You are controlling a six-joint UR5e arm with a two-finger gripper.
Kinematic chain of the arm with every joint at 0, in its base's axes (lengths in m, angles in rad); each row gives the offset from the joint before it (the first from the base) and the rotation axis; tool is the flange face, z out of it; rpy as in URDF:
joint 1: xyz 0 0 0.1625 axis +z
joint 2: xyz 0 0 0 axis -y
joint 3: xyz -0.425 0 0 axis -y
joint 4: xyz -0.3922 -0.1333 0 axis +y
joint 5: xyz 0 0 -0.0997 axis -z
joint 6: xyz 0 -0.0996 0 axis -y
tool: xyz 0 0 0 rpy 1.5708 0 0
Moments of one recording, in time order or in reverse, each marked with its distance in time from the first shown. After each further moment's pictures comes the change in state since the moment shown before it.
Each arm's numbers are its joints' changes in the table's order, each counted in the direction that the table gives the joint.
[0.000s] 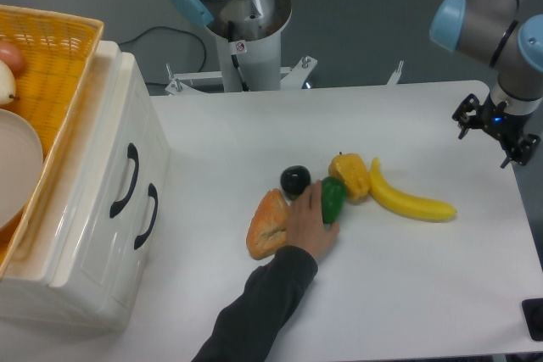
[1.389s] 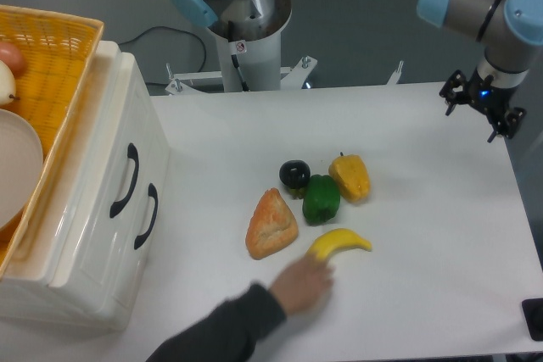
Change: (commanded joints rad) arm 0.035 0.178 -0.176 0.008 0.003 -0.008
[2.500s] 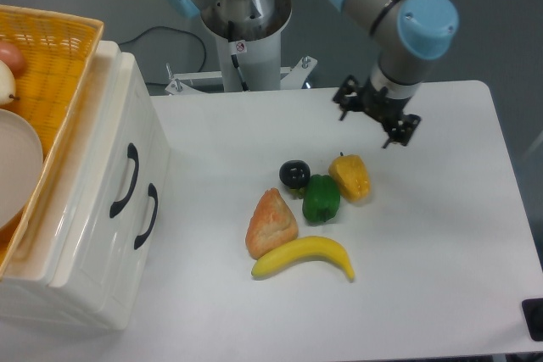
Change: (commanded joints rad) arm -0.311 0.158 -0.017 0.345 -0.205 -0.547
